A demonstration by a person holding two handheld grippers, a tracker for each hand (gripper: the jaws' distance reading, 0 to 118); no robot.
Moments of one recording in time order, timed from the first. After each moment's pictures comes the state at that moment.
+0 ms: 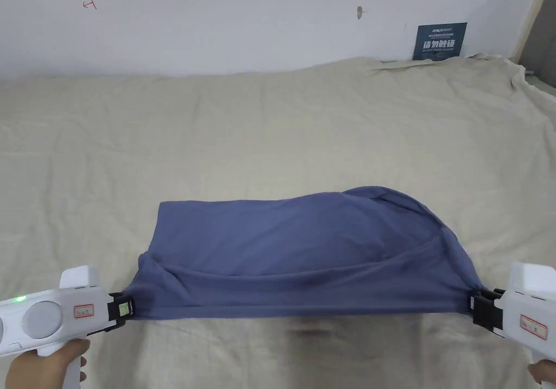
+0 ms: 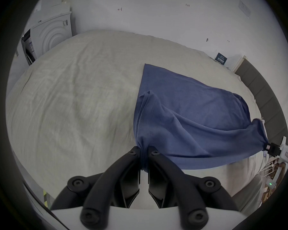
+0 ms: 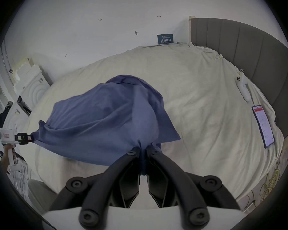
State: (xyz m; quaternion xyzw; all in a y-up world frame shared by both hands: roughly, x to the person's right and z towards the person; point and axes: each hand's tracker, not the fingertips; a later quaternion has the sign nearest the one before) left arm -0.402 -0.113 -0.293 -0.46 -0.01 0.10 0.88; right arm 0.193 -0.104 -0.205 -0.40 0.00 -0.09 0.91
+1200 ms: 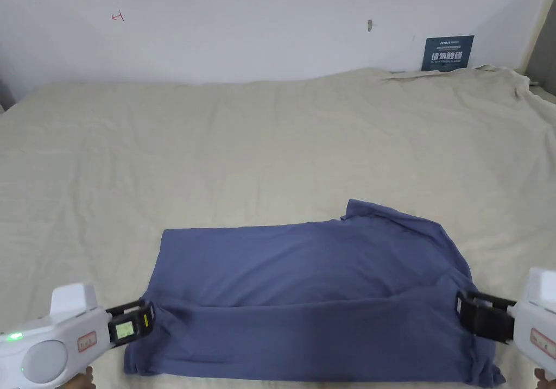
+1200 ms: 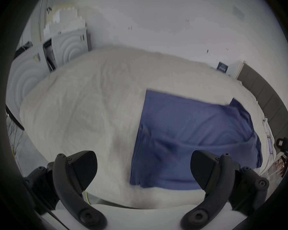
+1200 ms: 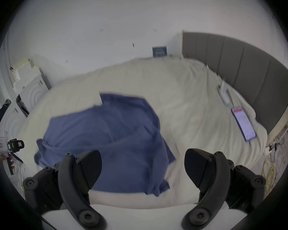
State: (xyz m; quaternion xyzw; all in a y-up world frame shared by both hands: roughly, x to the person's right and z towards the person) left arm -0.377 -0.070 -0.190 -0.37 0.05 0.06 0.93; right arm 0.168 -0.049 -0.145 -0.34 -0.03 -0.07 0.94
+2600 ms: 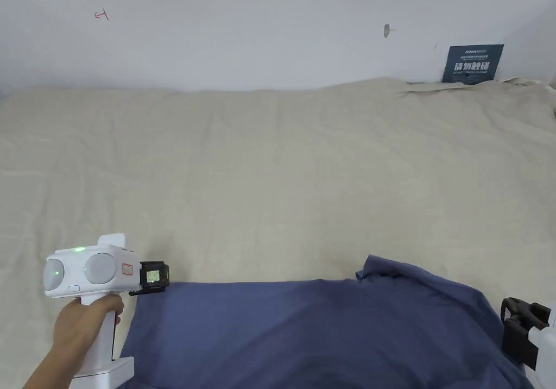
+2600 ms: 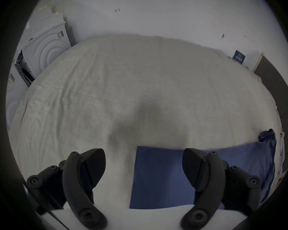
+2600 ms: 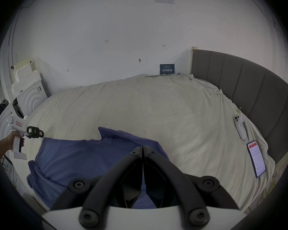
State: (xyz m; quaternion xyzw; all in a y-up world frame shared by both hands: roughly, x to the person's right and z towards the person) left arm -0.369 -0.130 -0.483 -0.48 0.06 0.03 0.87; right arm 0.156 -0.062 -0.279 -0.30 -0.03 -0.05 0.95
